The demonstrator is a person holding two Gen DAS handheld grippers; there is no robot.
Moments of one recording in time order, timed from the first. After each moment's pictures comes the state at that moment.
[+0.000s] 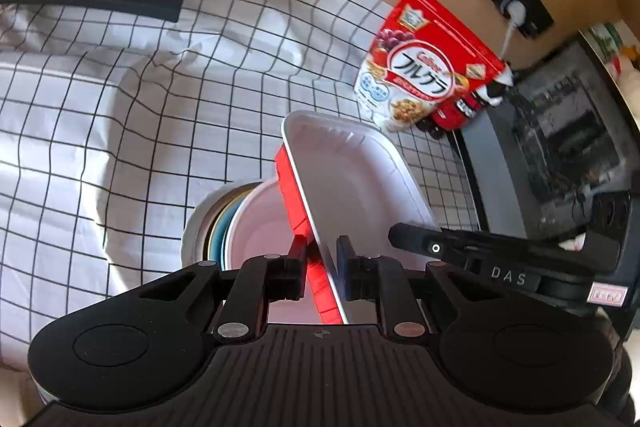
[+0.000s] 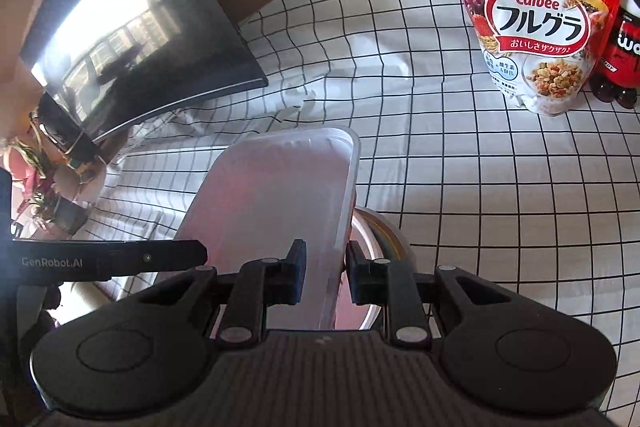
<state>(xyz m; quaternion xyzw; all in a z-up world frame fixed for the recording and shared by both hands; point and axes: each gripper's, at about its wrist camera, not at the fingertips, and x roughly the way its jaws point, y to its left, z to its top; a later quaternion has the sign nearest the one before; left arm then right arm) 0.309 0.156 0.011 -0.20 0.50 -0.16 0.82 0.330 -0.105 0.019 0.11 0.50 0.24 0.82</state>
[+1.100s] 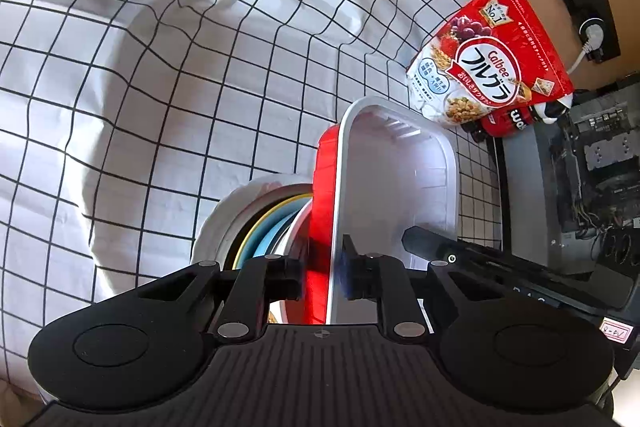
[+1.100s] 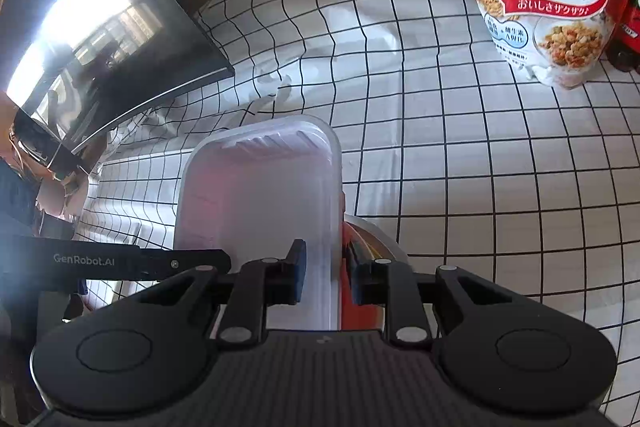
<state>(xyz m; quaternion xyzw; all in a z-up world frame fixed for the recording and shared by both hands) 0.377 0.179 -0.059 -0.27 0.57 -0.13 0.77 0.380 -0.088 -0.032 0.13 0.54 0.22 0.80</state>
